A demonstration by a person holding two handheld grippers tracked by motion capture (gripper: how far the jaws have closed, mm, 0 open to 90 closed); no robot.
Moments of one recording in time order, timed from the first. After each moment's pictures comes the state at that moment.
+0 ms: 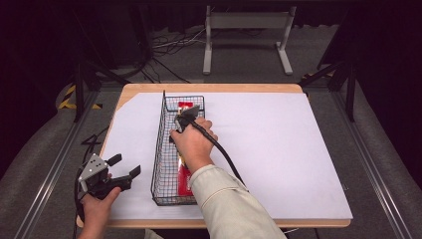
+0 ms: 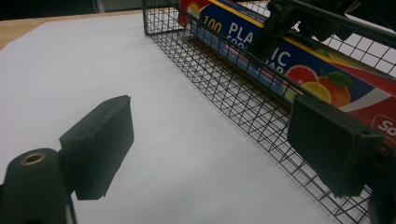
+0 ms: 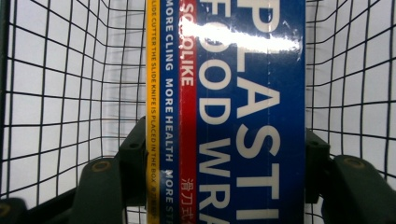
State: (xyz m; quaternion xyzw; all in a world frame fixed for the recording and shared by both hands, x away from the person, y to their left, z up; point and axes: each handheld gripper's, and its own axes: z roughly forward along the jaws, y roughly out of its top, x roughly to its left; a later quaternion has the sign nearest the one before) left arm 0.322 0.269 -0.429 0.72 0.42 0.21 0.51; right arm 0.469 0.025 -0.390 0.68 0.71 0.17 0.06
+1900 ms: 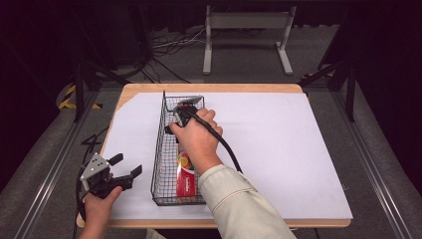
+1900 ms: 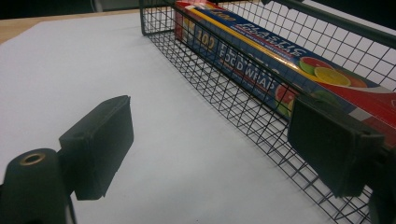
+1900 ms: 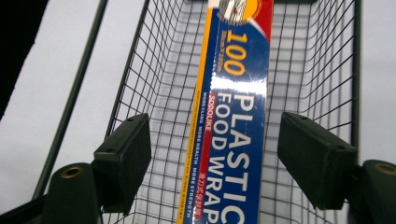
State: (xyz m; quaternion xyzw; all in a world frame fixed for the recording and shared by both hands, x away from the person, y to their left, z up) left arm 0.325 0.266 -0.430 0.72 0.42 0.21 0.51; right arm 0.455 0.015 -0.342 0.62 0.73 0.28 0.12
